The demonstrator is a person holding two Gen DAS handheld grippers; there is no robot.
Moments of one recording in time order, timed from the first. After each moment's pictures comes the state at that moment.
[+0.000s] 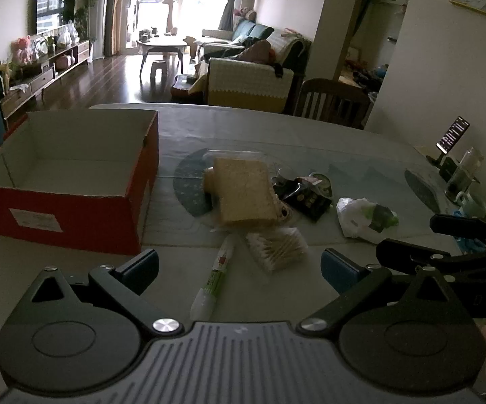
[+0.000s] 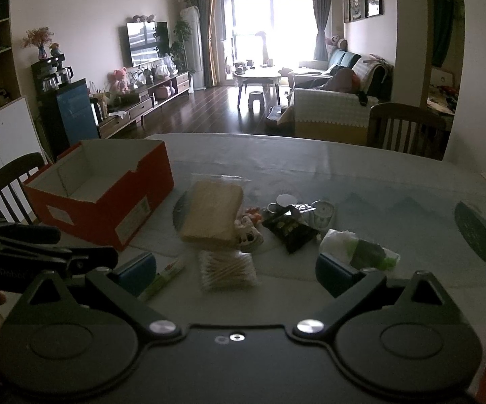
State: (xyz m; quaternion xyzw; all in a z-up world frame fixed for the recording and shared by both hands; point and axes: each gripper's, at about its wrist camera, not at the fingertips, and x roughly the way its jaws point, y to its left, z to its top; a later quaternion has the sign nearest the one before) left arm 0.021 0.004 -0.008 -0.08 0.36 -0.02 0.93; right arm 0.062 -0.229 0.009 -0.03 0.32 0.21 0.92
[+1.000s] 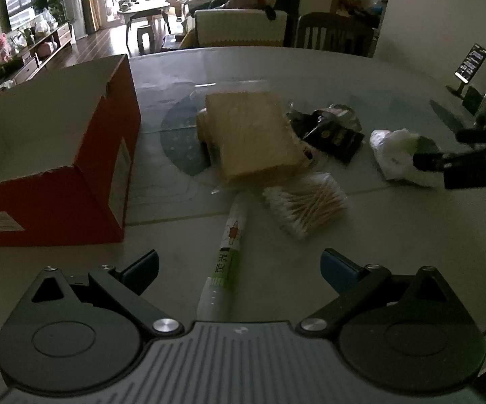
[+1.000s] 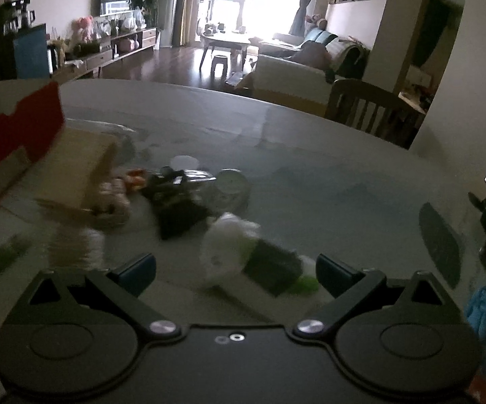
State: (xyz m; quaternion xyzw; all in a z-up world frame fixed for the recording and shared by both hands) left arm 0.088 -0.009 -0.085 0.00 0.44 -0.03 0.90; right arm 0.182 -0.280 -0.072 -0.13 0.36 0.14 0.91
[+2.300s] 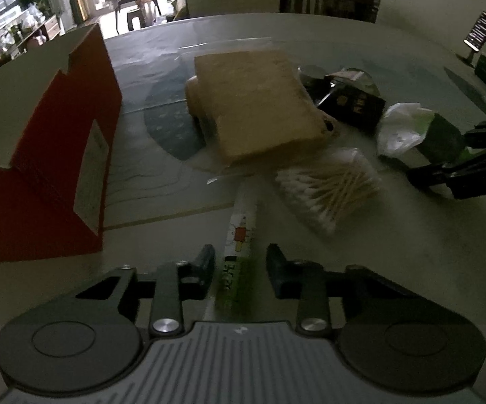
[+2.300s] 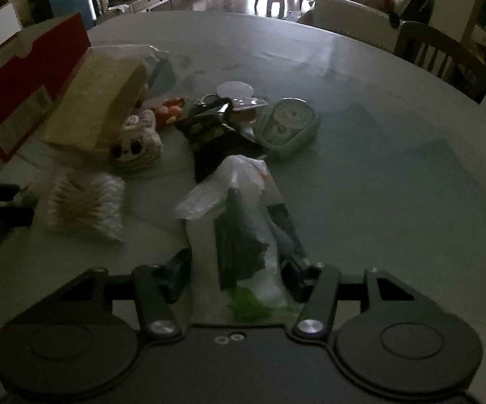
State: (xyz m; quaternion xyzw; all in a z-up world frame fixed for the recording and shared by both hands) left arm 0.125 -0.014 -0.124 0.03 0.48 -0.04 0.88; right arm 0.214 -0.264 -0.116 -0.13 0.48 0.24 0.83
